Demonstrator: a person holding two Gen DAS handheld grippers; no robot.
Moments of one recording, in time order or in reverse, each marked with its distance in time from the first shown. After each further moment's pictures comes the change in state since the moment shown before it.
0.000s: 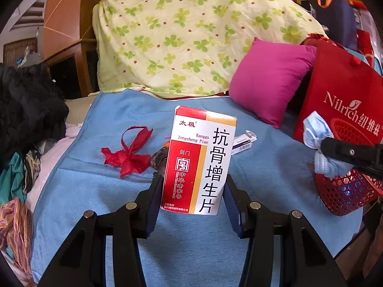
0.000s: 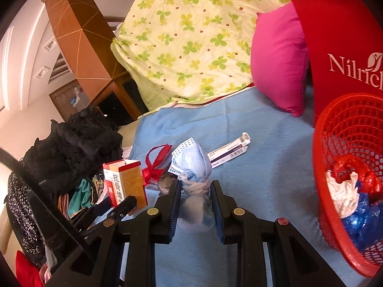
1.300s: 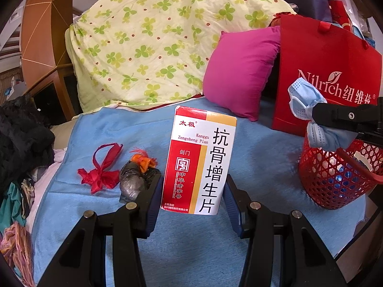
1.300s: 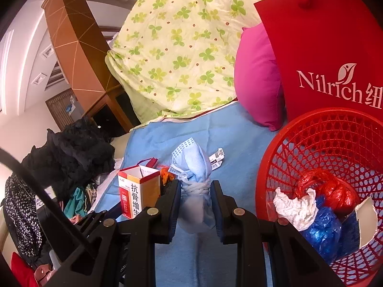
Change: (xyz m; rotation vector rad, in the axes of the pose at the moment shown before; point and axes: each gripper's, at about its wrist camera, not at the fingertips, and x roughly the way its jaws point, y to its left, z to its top) left arm 0.010 -0.085 0.001 0.153 -0.030 -0.009; right arm -0.041 -0.037 0.009 0.000 -0.080 -0.035
